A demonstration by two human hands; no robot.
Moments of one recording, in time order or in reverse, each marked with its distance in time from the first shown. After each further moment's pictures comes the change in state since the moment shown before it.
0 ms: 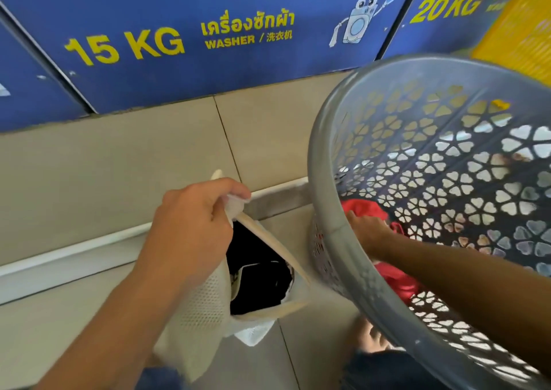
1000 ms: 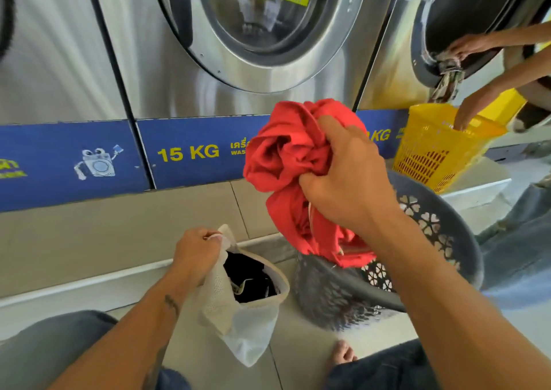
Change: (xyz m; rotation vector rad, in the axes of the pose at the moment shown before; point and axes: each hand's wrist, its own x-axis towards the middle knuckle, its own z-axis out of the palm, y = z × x) left_hand -0.065 -0.019 -0.048 -0.337 0.094 -0.213; right_hand -0.306 -0.094 -0.238 0.685 1.362 0.023
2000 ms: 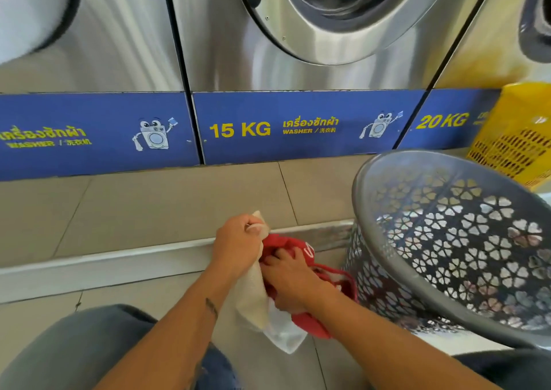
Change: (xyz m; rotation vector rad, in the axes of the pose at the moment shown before) left_hand 0.012 -0.028 -0.019 0.077 0.070 0.049; right_hand -0.111 0.027 0.253 -0.211 -1.004 -0.346
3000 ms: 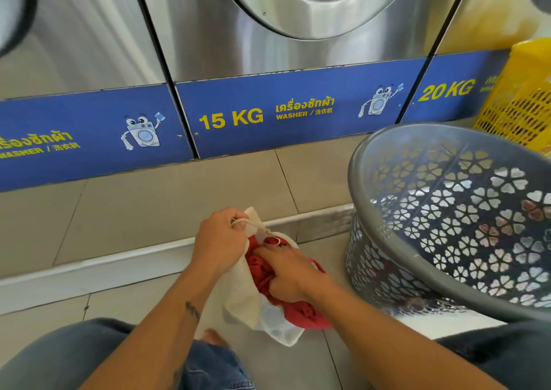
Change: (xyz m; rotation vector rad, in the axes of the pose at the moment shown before) left_hand 0.006 -0.005 -0.012 0.212 0.013 0.062; right_hand 0.016 0.011 0.020 0.442 0.010 0.136
